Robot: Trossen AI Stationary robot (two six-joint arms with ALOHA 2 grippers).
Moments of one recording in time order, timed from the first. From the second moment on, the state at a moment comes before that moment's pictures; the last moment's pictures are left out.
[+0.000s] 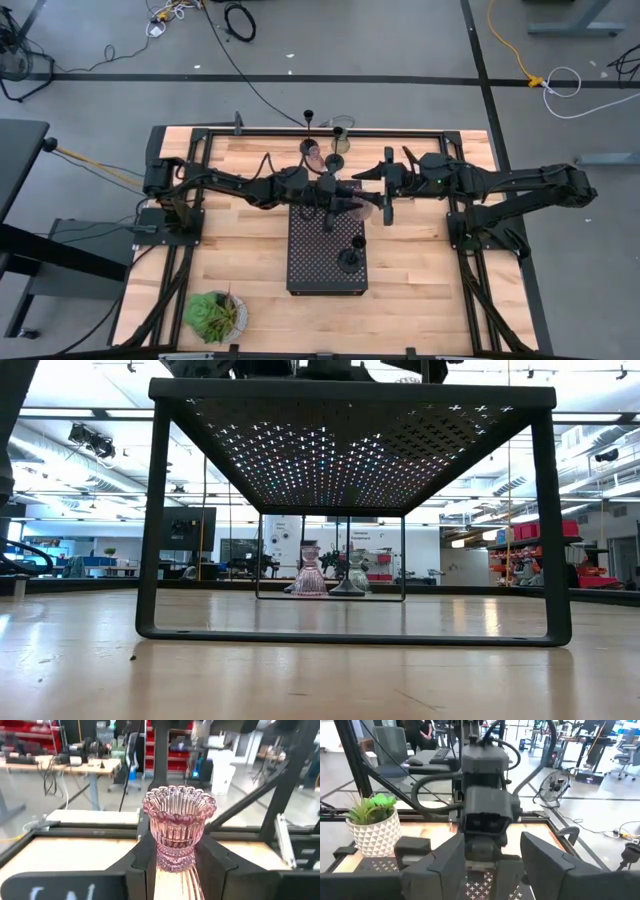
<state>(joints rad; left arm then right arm) 0.06 1.78 1.07 0.72 0.11 -0.06 0.00 1.09 0.90 0.04 0.05 -0.06</state>
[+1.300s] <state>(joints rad) -0.03 1.40 1.07 -0.03 -0.16 -0.02 0.00 0.98 0.89 -0.17 0.12 -0.04</state>
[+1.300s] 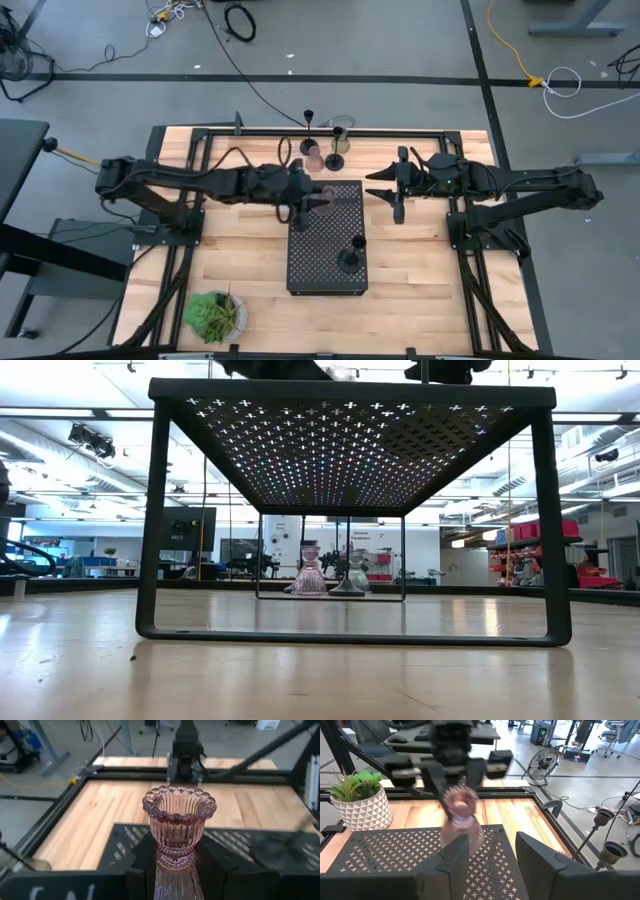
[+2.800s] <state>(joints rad) -0.56 1.43 0.66 0.68 -0.59 -0.17 0.00 0.98 0.89 -0.09 0.19 -0.04</state>
